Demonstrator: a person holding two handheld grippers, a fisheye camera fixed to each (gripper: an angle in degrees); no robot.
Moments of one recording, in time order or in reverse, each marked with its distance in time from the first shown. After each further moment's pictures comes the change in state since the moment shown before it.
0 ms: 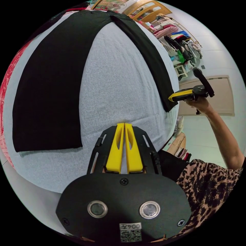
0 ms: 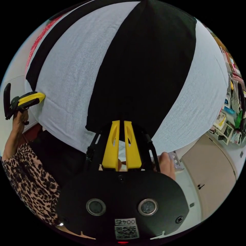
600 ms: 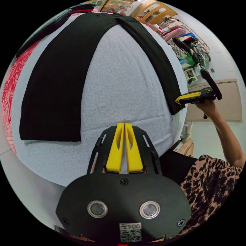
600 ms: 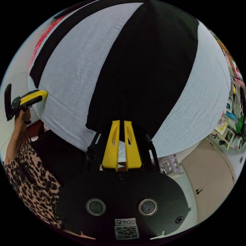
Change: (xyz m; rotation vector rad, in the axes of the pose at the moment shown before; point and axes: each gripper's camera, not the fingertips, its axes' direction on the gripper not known) left arm 0.024 -0.001 0.016 0.032 -0.103 -0.062; right arm 0.012 0.018 0.002 0.015 -0.011 -0.059
